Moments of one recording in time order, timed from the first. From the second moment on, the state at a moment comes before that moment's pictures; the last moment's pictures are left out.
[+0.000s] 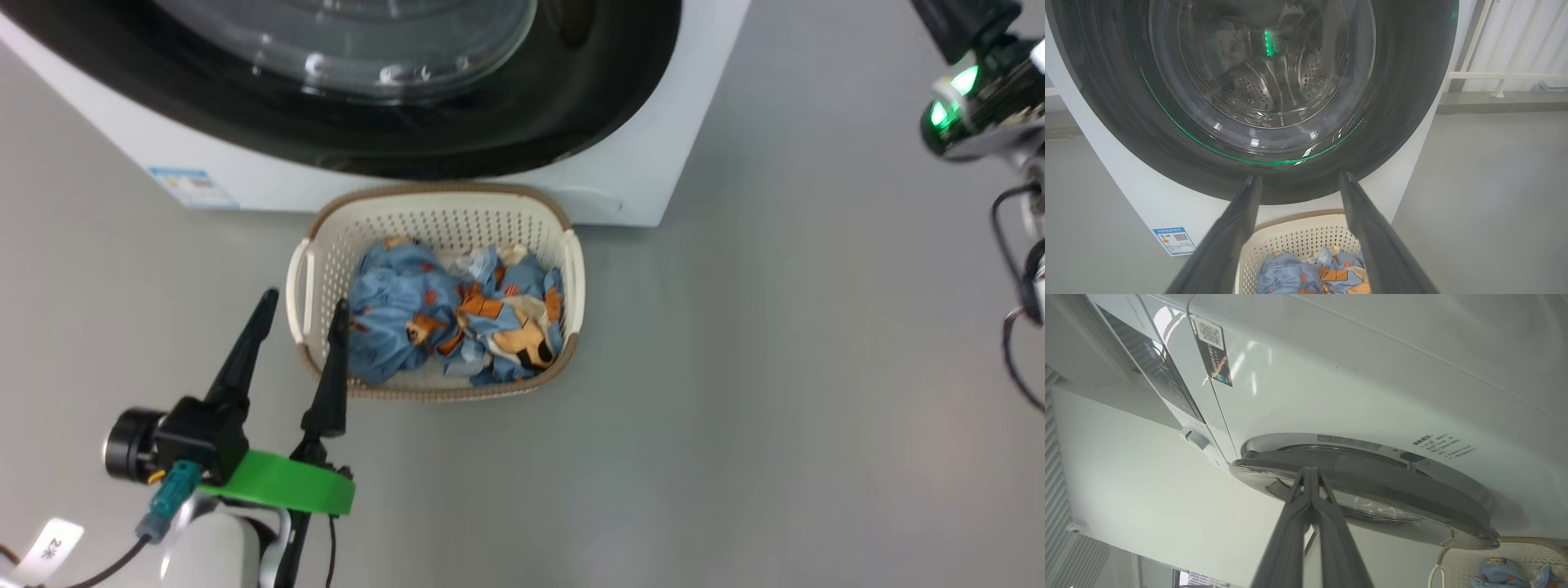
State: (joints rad) left arm -0.30 0.05 -0.07 0.27 -0.10 -0.13 -0.25; right arm -0.91 -0.33 0.13 0.39 1.71 0.13 0.47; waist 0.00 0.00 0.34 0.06
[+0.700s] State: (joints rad) left arm -0.41 0.03 -0.17 0.19 -0.16 -0.11 -0.26; right arm -1.21 -0.36 0.13 0.53 1.69 0.13 0.77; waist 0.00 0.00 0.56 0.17
